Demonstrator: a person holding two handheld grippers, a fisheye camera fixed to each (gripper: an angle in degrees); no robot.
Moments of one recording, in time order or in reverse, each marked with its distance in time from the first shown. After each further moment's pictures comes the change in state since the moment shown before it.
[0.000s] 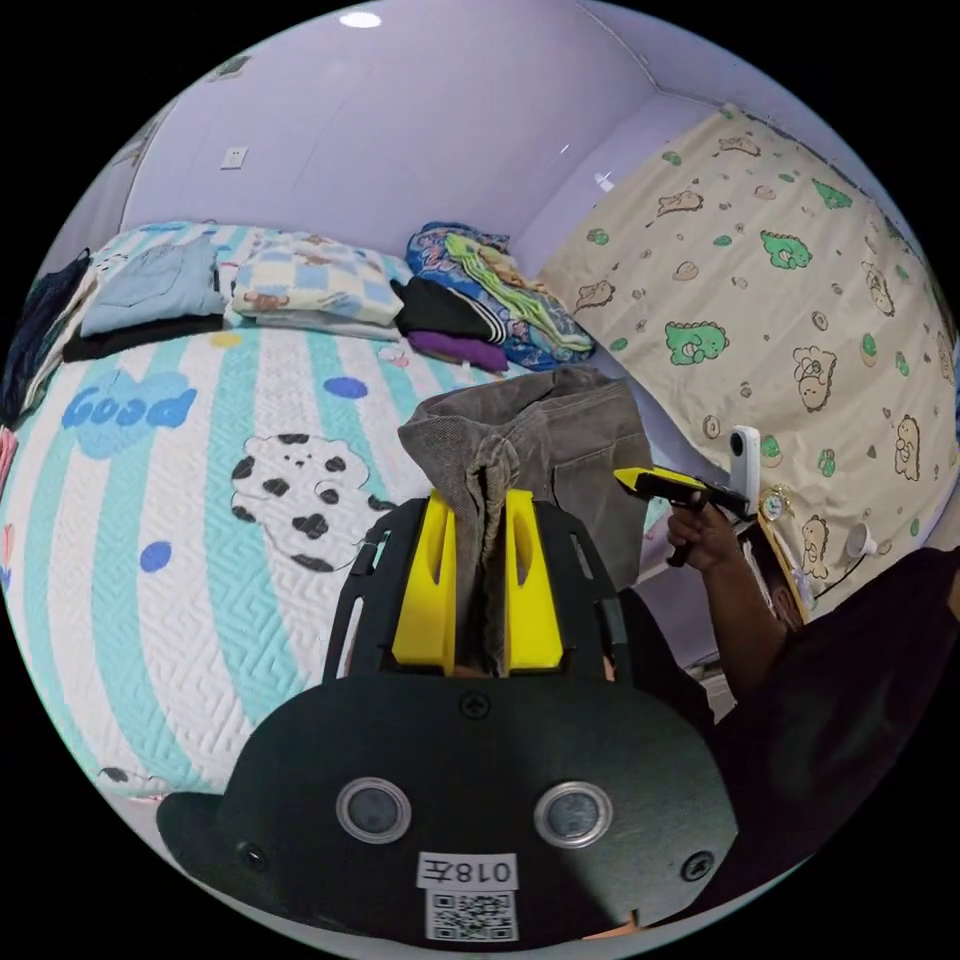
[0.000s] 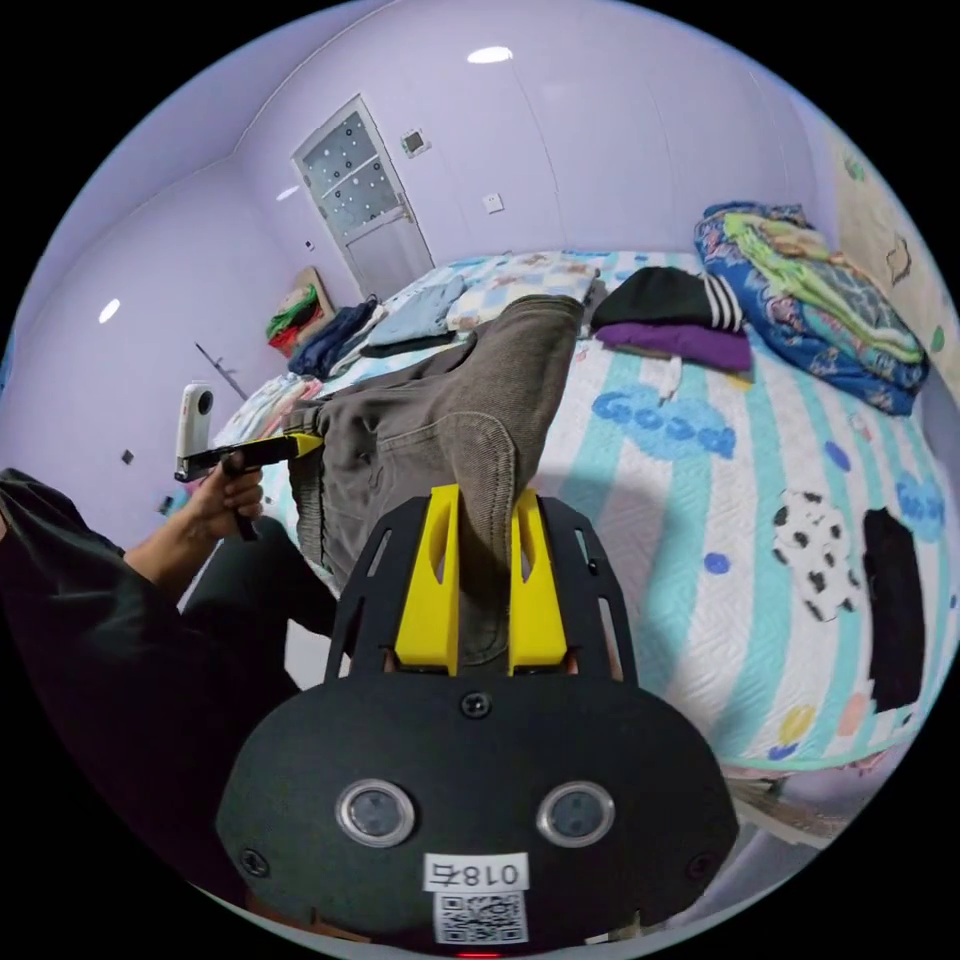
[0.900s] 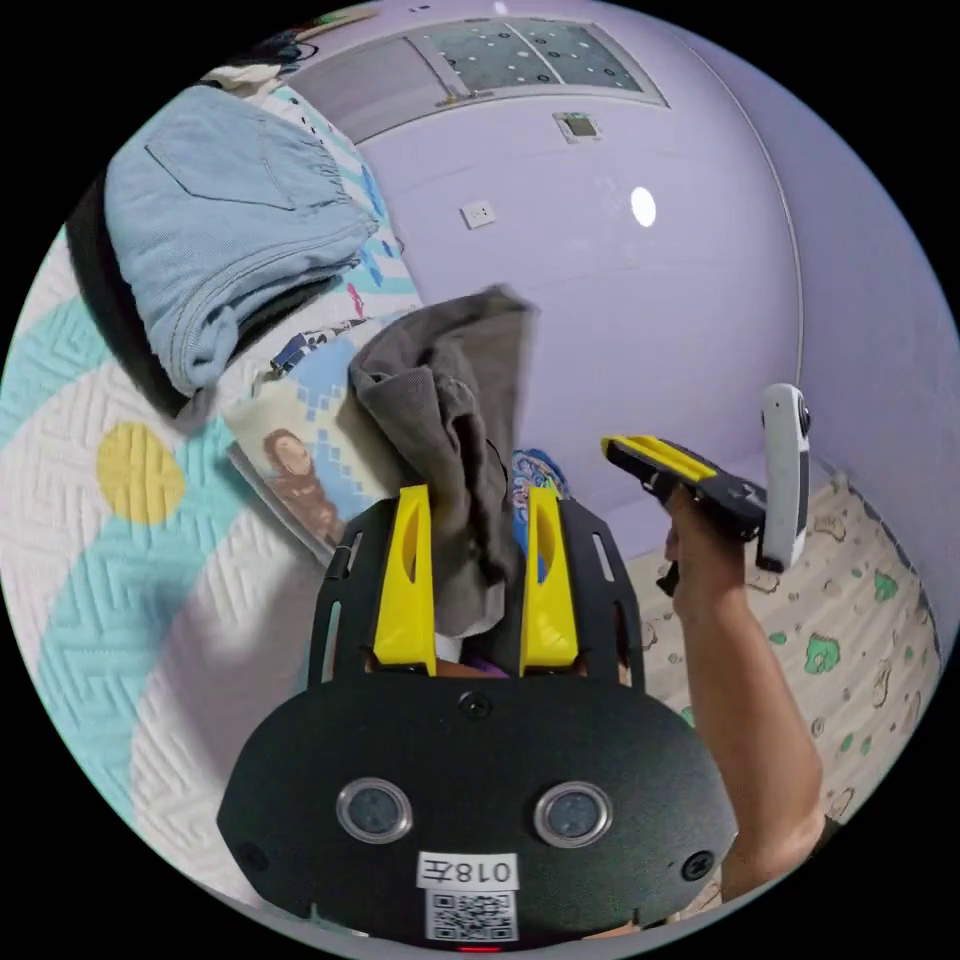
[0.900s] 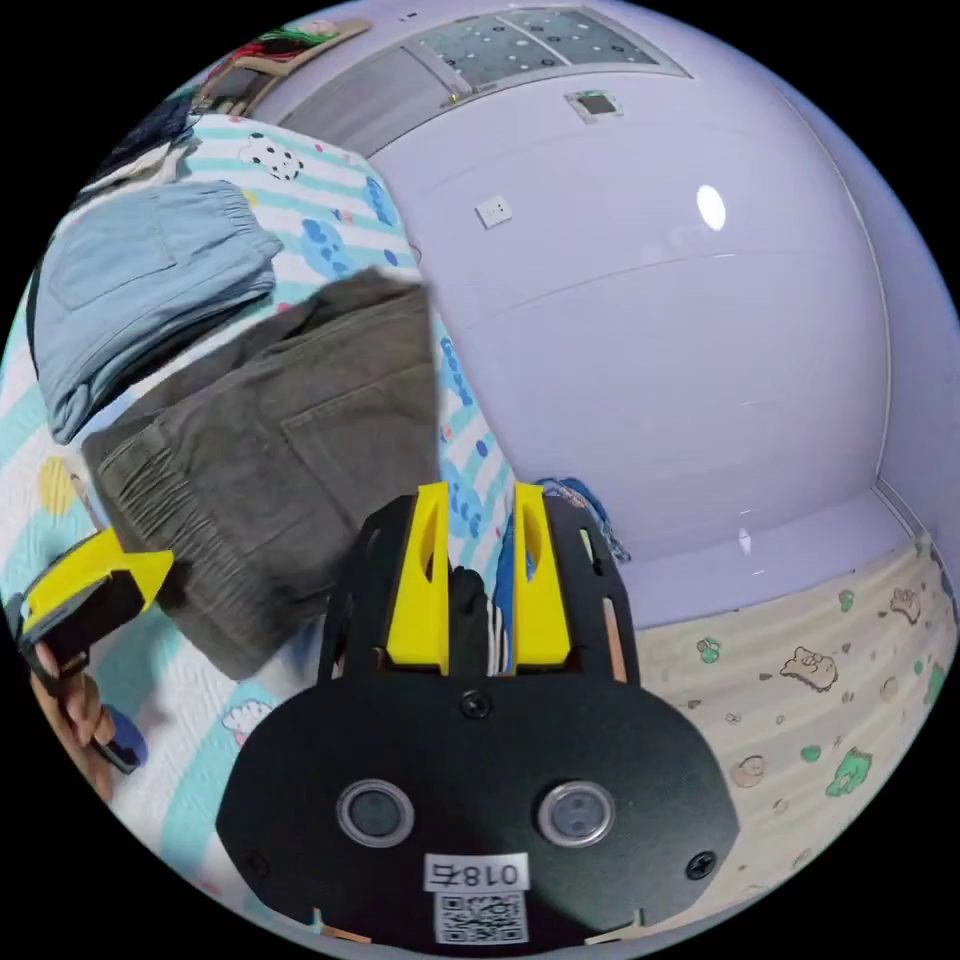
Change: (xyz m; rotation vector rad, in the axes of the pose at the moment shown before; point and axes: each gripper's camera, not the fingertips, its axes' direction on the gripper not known) left arm -0.326 -0.260 0.128 0.579 0.106 -0.579; right arm -0.149 -0.434 0.307 0.020 1.023 -0.701
